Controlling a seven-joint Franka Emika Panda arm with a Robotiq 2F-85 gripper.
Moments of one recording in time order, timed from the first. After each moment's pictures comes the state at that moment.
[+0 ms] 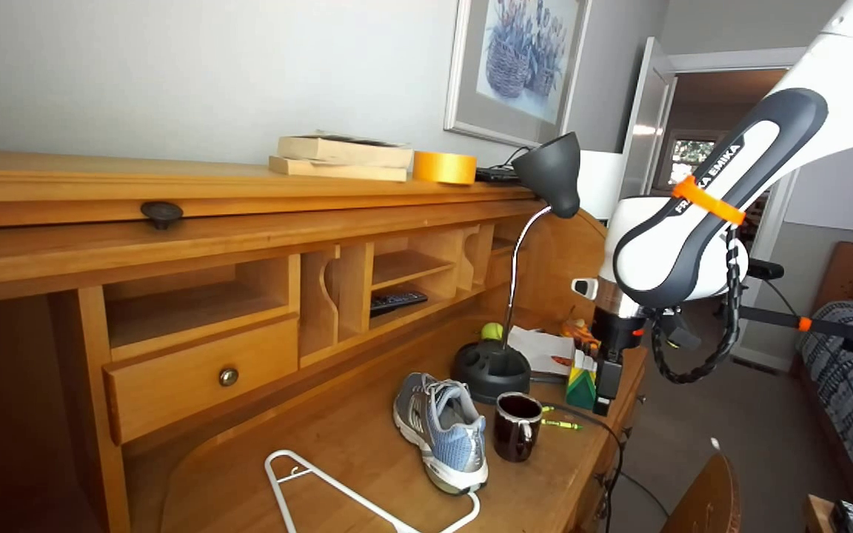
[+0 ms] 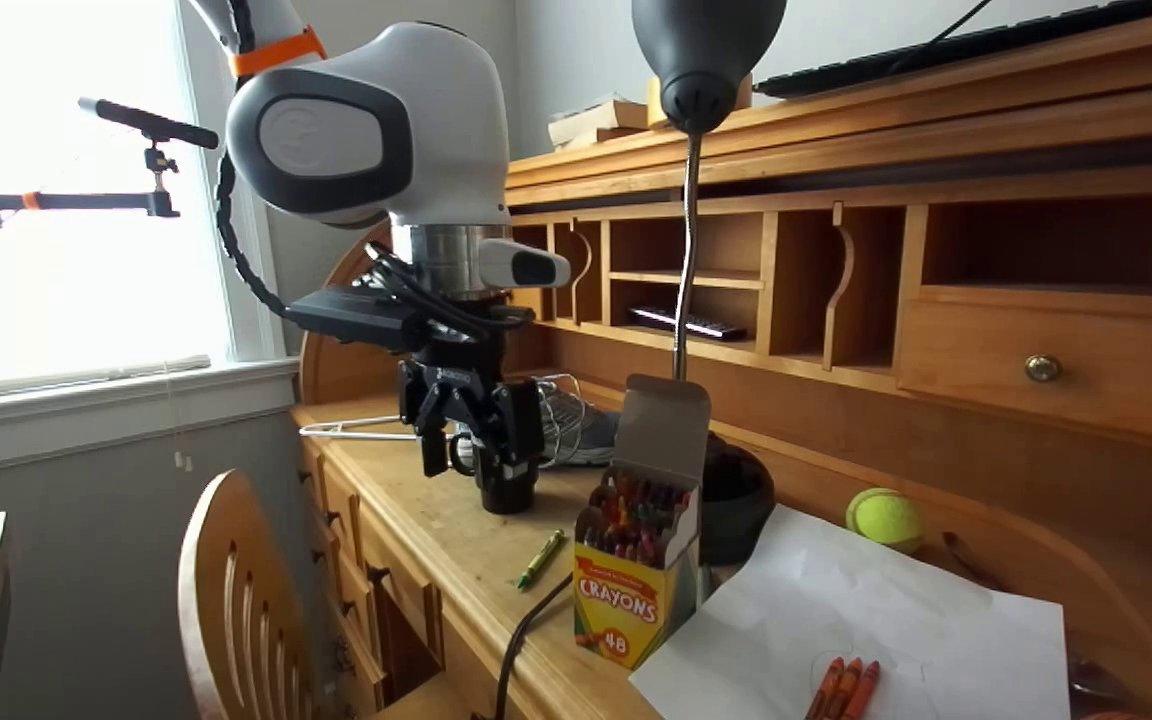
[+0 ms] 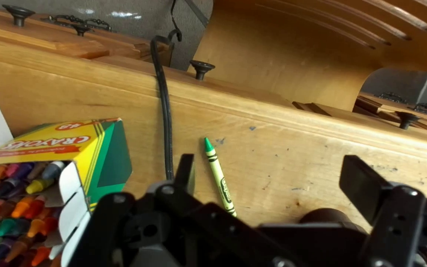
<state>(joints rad) -0.22 0.15 -0.20 -2.56 0.07 2.71 -0.66</state>
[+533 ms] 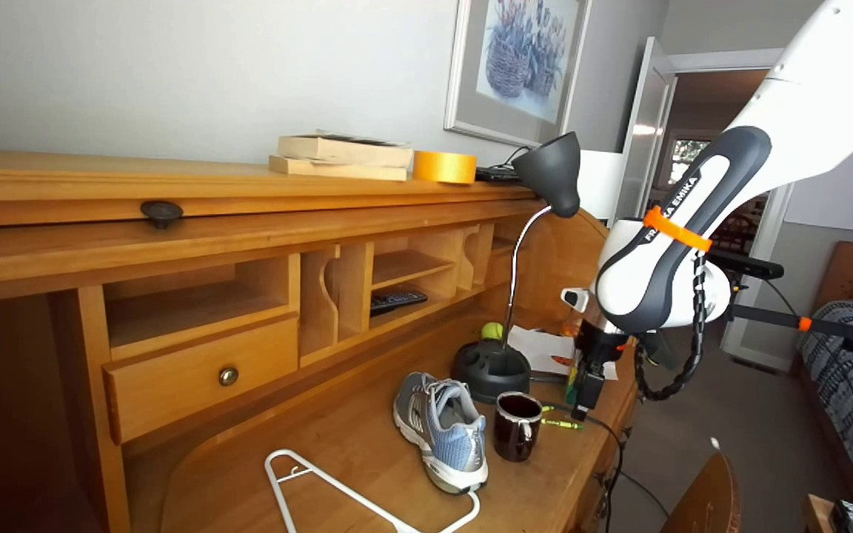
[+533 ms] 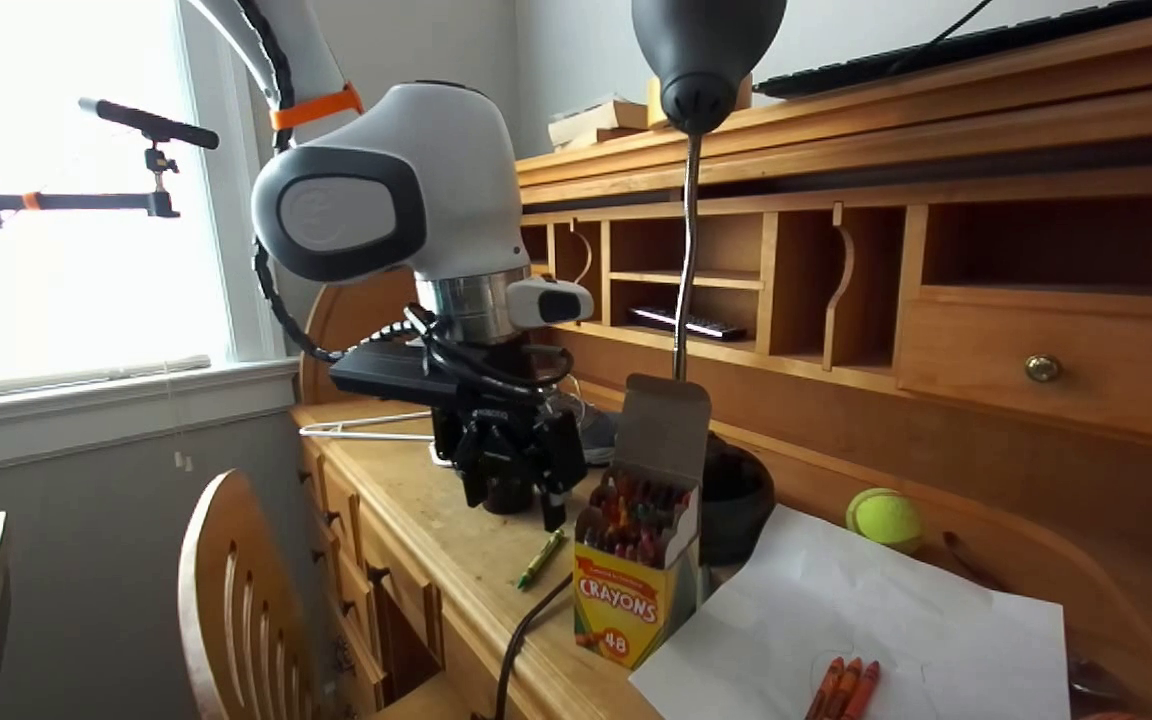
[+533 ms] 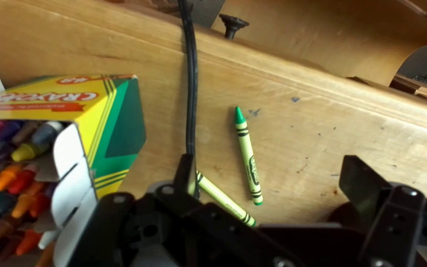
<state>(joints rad) -0.34 0.29 -0.06 -2.51 0.18 2.92 -0.81</state>
